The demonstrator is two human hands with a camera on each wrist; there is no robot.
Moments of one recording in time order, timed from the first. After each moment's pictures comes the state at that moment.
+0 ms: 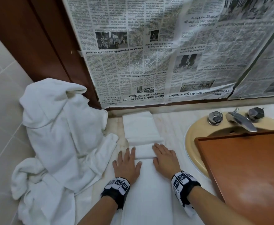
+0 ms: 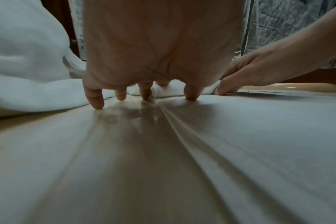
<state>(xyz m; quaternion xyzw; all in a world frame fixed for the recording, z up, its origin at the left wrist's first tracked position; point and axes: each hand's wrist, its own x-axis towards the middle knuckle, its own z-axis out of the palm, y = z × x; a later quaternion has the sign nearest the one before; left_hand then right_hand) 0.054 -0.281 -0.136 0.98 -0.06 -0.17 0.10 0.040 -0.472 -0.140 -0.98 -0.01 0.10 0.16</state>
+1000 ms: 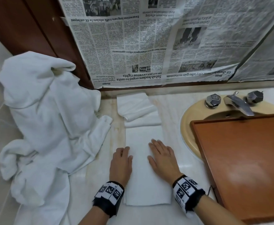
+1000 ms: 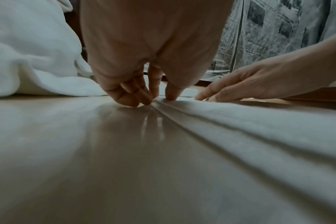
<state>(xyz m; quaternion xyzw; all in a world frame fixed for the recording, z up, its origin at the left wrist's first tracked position) -0.005 -0.275 -0.141 0.96 -0.05 -0.08 0.26 -0.027 -0.471 -0.159 -0.99 -0.03 0.03 0.15</state>
